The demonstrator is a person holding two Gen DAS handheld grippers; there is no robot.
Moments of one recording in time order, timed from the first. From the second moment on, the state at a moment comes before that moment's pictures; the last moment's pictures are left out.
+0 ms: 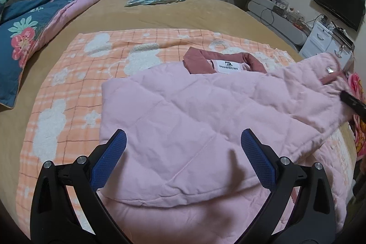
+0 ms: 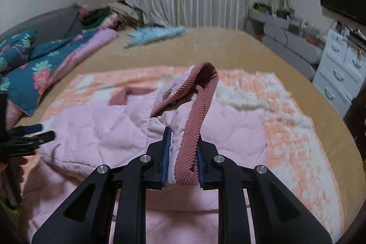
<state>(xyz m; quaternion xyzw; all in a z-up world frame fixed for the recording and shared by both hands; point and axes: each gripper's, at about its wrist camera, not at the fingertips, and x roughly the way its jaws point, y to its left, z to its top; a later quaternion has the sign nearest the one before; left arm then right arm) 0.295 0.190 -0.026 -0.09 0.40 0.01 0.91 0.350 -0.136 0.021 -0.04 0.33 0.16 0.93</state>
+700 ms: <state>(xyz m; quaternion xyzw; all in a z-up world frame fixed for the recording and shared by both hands) 0.306 0.158 -0.056 -0.06 0.43 -0.02 0.90 0.353 -0.159 -0.023 -0.03 0.35 0.11 0.93</state>
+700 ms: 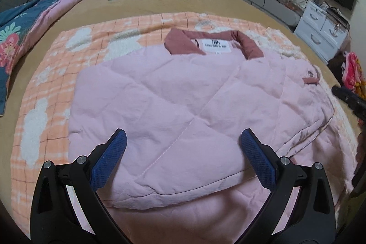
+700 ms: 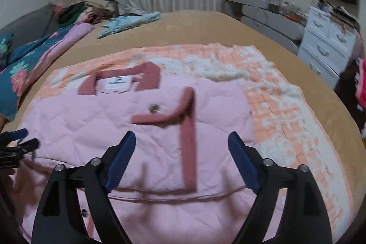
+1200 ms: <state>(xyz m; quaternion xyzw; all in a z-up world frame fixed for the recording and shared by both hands) 0.310 0.163 -0.078 -0.08 0.45 -0.02 0.89 0.374 -0.086 -0.045 -0.09 0.44 0.15 0.88</state>
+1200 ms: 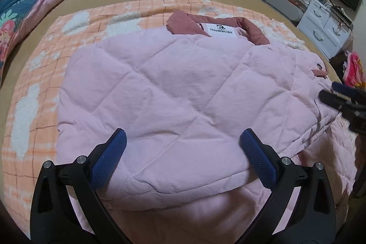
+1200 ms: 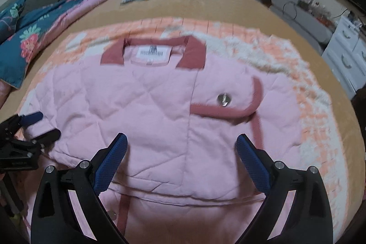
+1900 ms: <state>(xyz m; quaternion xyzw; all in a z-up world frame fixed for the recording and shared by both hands) 0.307 0.164 -0.073 -0.08 0.46 -0.02 0.89 0.381 -0.092 -0.096 -0.04 0.46 0.14 0.87</state>
